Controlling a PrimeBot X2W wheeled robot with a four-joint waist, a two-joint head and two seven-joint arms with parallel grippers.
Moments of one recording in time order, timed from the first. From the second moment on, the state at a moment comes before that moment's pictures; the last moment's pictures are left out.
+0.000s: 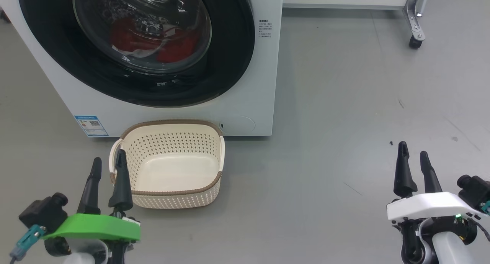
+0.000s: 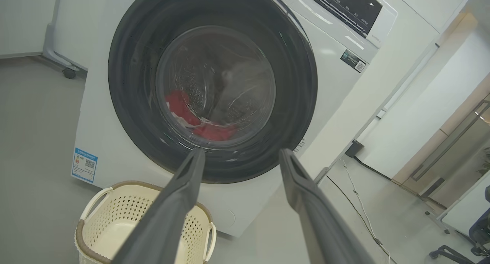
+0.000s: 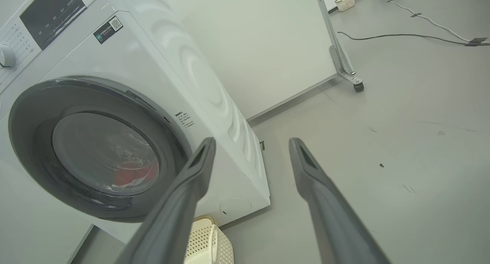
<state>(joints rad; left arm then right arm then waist) -0.06 0.03 -0.08 0.12 -0.78 -0.12 -0.17 -0.03 -0.04 0.04 0.14 0.71 0.07 -0.17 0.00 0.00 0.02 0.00</state>
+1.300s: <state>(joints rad) -0.06 0.05 -0.19 0.25 -0.33 0.00 -0.25 -0.03 -0.06 0.16 0.25 0.36 0.00 -0.24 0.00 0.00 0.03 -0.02</state>
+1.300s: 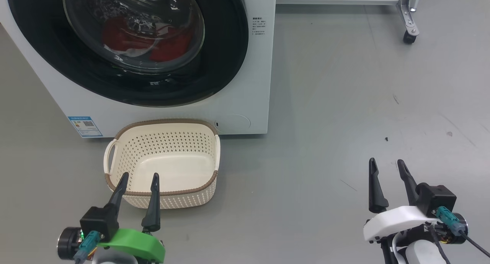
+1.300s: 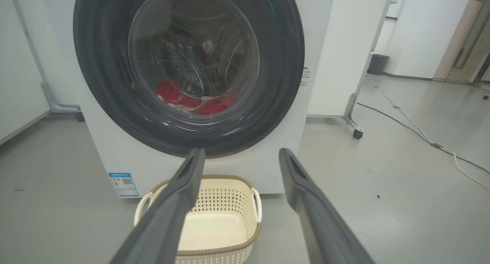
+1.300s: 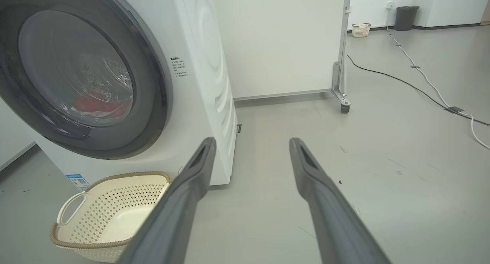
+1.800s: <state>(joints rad) -0.06 0.05 -0.19 0.28 -0.33 0.00 -0.25 -0.04 -0.06 0.17 0.27 0.37 0.00 -0.24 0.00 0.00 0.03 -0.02</state>
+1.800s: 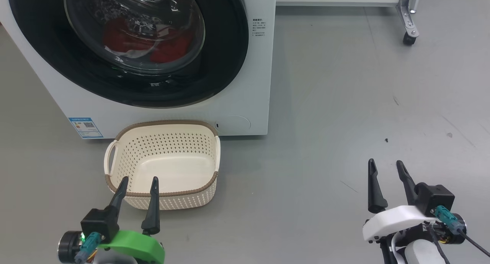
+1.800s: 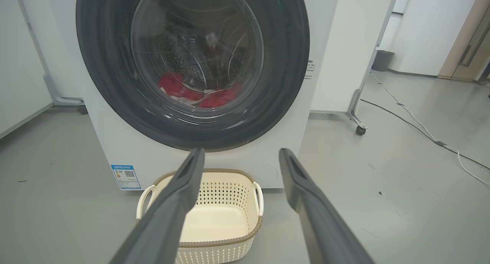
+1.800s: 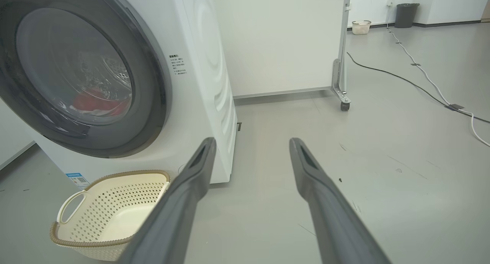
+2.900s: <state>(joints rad) -0.06 0.04 -0.20 0.31 -0.34 0.01 -0.25 -0.06 -0.06 0.17 0.28 0.37 0.00 -0.24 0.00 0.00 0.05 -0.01</state>
